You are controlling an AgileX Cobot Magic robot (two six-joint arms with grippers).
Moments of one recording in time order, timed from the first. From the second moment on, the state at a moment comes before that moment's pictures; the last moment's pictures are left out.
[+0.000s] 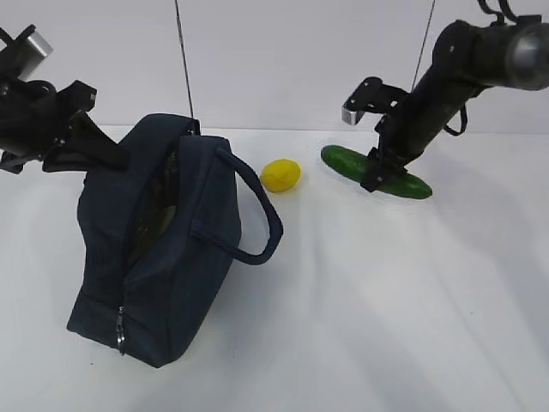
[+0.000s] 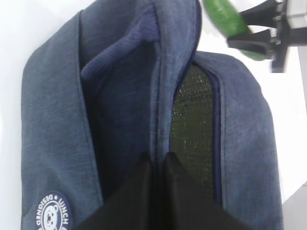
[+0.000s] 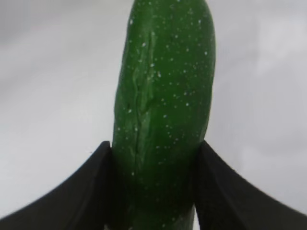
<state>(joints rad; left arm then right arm) -0.07 1.70 -1.12 -1.01 0.87 0.59 0.17 2.32 -1.91 0.29 0.92 -1.07</state>
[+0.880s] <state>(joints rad) -0.07 1.73 -1.12 -1.23 0.79 0.65 0.19 2.20 -1.99 1.02 1.22 -0.58</state>
